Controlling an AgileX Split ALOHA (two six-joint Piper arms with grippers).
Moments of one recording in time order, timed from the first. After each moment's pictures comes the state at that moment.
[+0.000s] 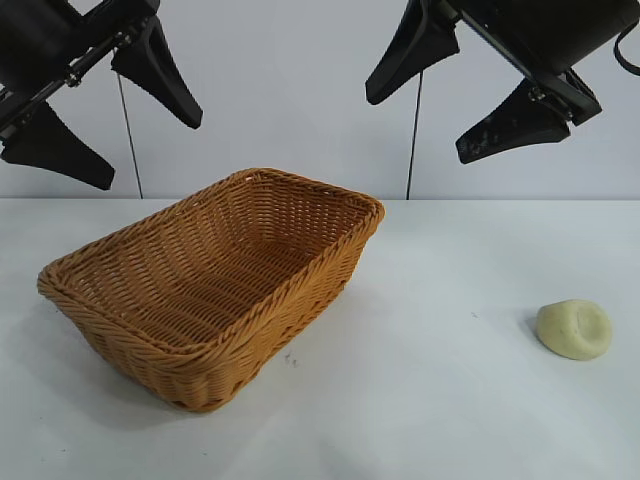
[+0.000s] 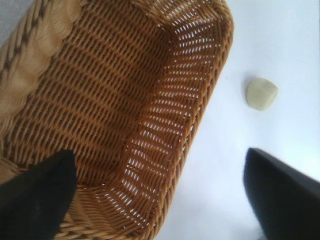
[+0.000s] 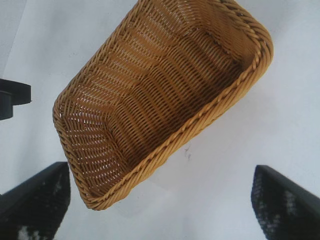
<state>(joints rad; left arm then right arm) -0.21 1.64 -1.19 -0.72 0.80 0.18 0.22 1.57 -1.13 0.77 0.68 -0.35</state>
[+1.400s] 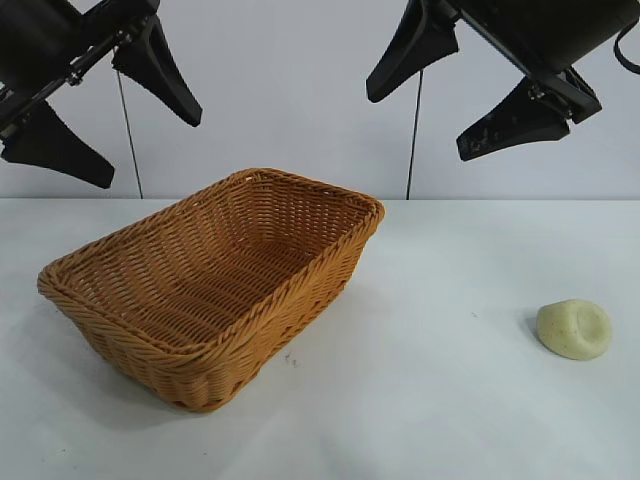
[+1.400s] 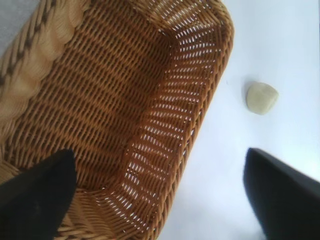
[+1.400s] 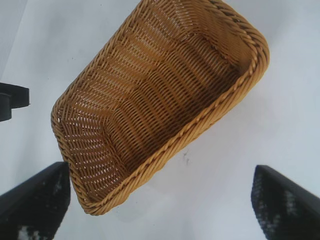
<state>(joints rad) -0.20 1.59 -1.17 -0.58 0.80 -0.04 0.22 1.57 -1.13 0.77 0.68 -0.35</state>
